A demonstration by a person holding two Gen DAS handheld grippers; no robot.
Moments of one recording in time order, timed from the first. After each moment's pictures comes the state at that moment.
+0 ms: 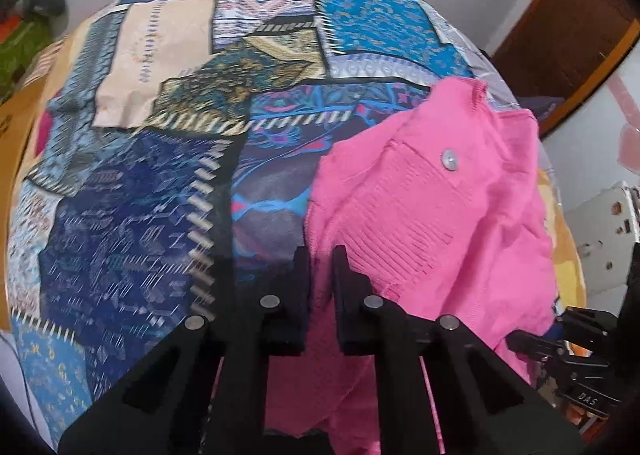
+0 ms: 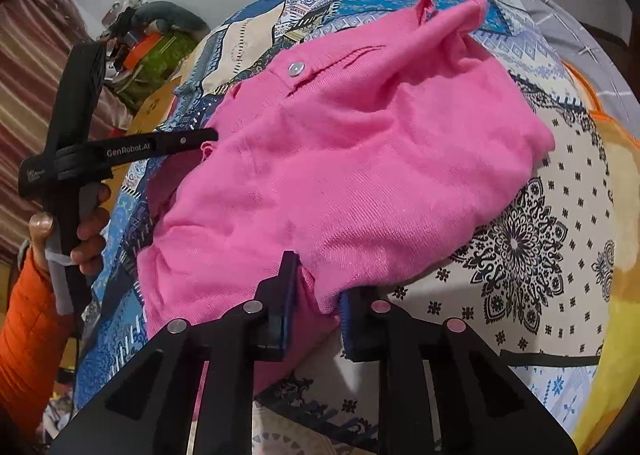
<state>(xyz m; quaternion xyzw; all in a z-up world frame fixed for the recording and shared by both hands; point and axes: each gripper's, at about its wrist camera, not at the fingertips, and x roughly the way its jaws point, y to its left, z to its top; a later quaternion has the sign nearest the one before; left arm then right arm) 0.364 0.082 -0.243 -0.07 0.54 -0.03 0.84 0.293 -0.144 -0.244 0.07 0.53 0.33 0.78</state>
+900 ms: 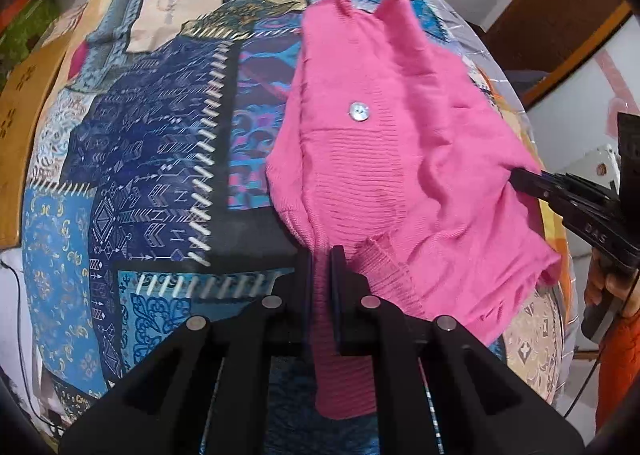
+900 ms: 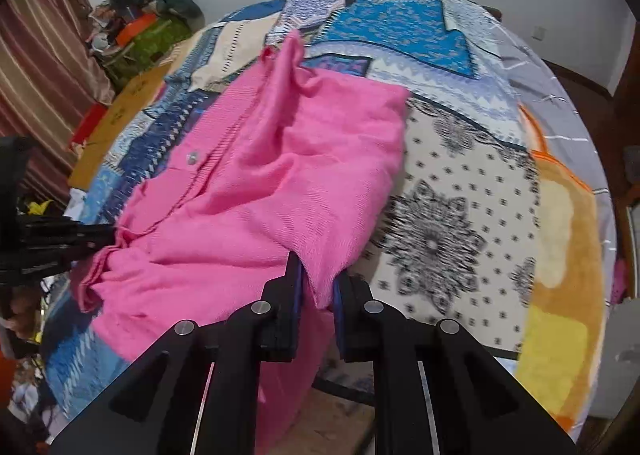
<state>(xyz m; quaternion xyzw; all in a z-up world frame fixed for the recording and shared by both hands) 0.240 0.051 -0.217 -0.07 0.58 -0.04 0.81 0.282 -0.175 -0.216 -0.02 0.51 0.29 0.81</state>
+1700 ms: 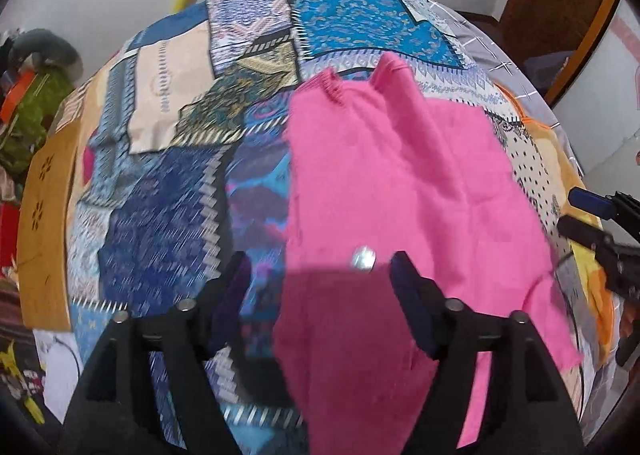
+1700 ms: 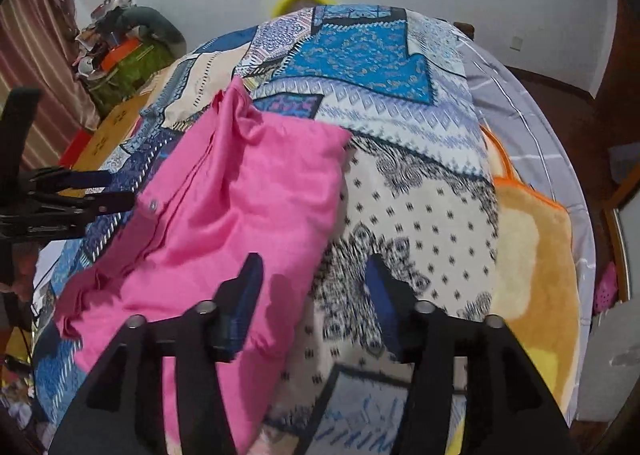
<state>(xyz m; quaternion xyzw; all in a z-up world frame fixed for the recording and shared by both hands) 0.340 0.018 -0.199 0.04 0.55 0.00 0.83 0.314 -0.200 -0.203 -0.01 0.47 0.27 0.84</state>
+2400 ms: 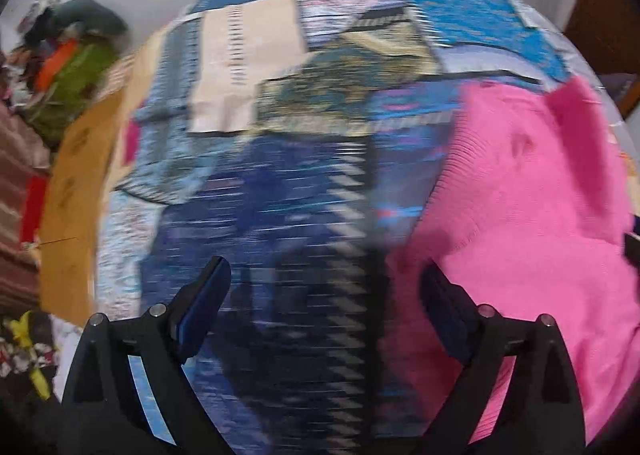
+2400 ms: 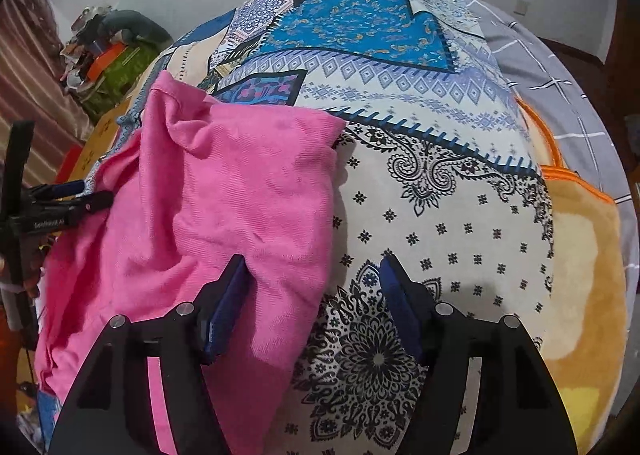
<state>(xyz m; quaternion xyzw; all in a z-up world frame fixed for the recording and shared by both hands) 0.375 0.118 -0.239 0.04 0.56 0.12 0.82 0.362 -0.184 -0.250 0.04 0.51 0.27 0.81</state>
